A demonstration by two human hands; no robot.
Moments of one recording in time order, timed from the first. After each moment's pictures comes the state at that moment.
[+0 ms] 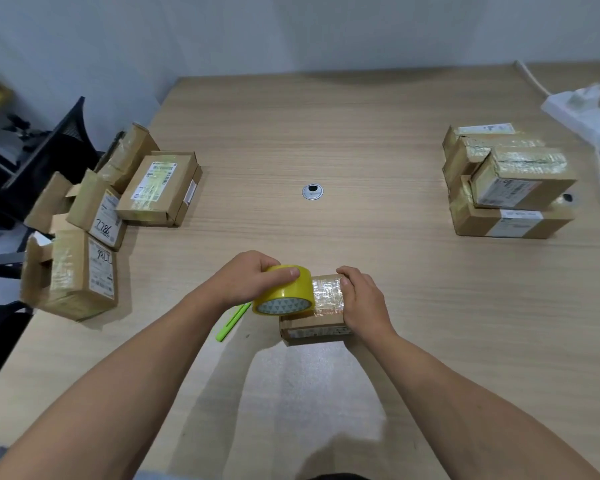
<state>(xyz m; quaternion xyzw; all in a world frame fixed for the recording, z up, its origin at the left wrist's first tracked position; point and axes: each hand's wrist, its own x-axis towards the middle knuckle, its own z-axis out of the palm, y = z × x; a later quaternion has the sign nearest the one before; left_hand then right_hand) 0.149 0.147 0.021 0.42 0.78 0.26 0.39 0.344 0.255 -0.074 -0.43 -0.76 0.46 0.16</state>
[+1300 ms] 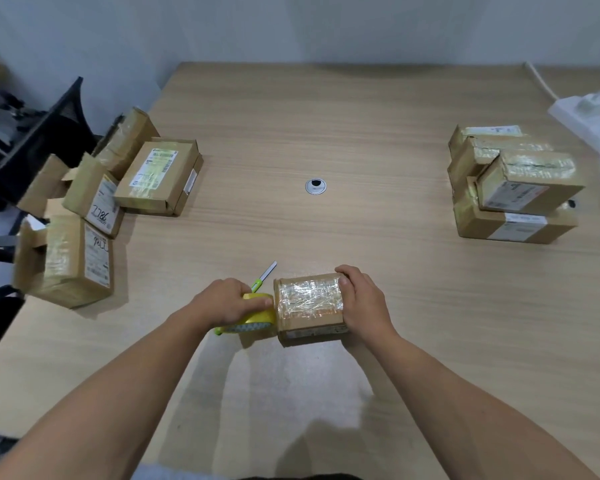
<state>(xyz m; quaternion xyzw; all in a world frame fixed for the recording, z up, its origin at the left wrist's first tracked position) 0.124 0.104 -0.039 0.36 0.86 0.05 0.35 0.343 0.255 -0.078 -0.42 -0.78 0.45 0.14</state>
